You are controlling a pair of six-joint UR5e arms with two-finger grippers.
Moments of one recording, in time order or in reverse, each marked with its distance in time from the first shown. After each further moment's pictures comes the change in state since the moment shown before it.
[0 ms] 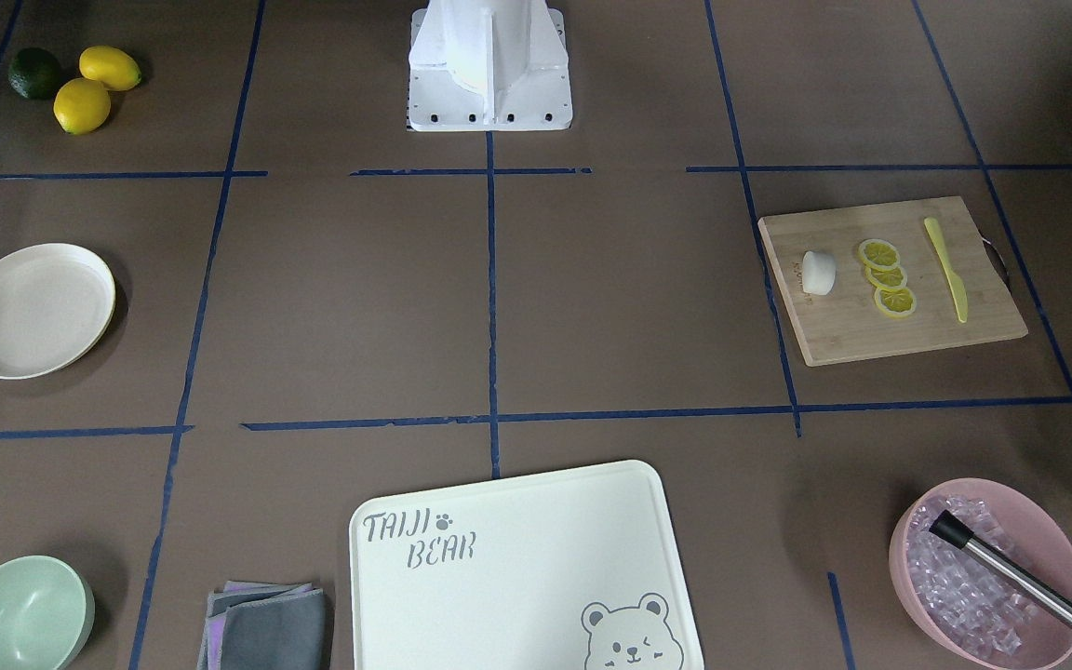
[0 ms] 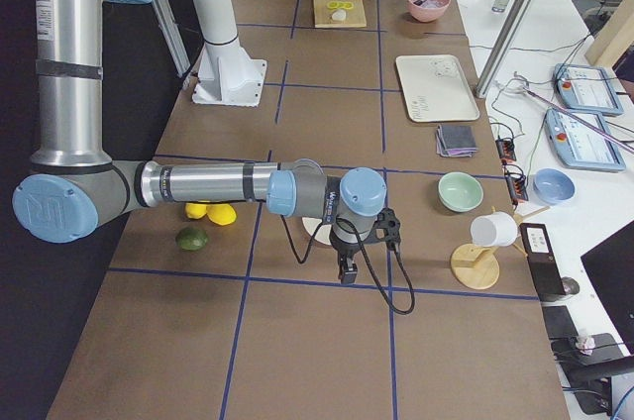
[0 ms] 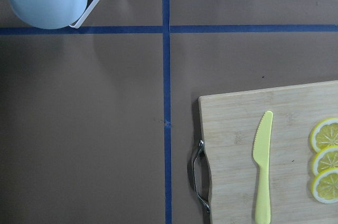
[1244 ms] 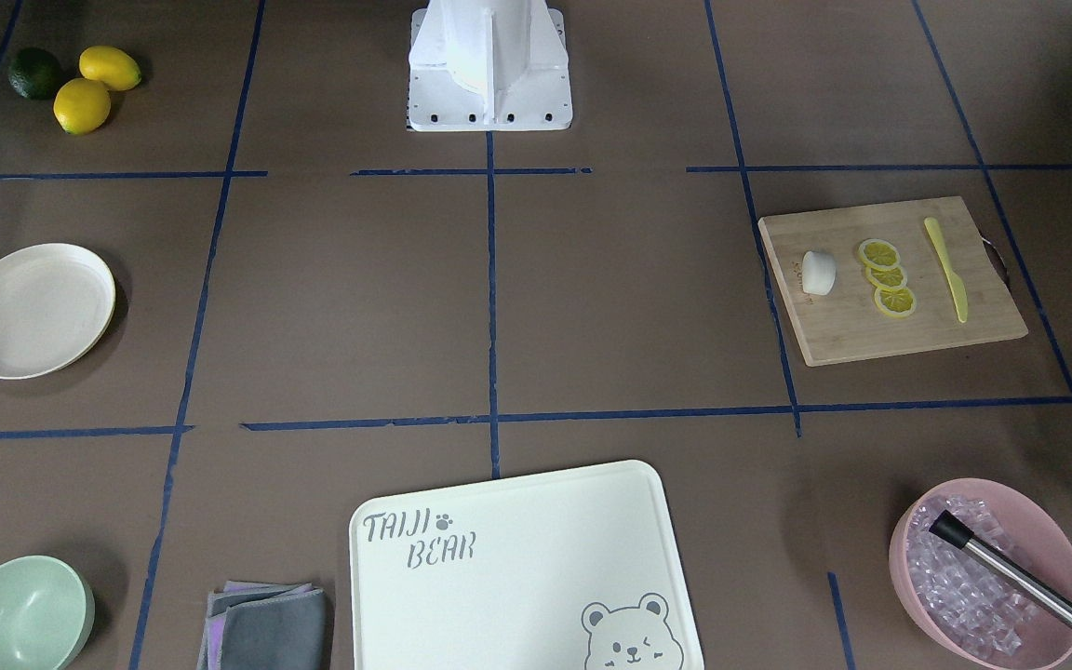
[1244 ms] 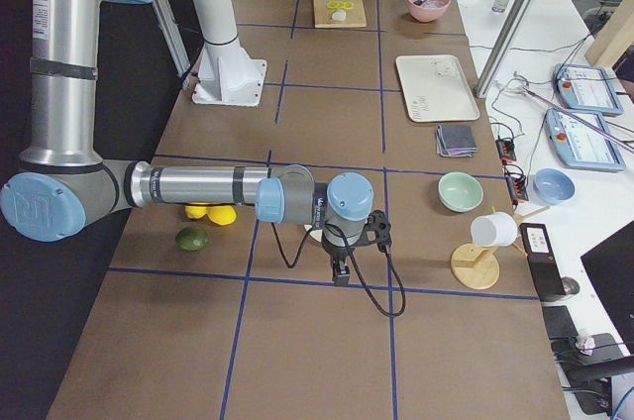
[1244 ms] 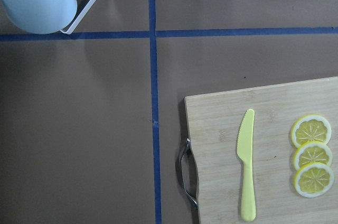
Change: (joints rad) left arm 0.000 0.024 -0.071 0.001 -0.010 -0.008; right arm -0.037 -0.061 0.009 0.113 0.016 0.043
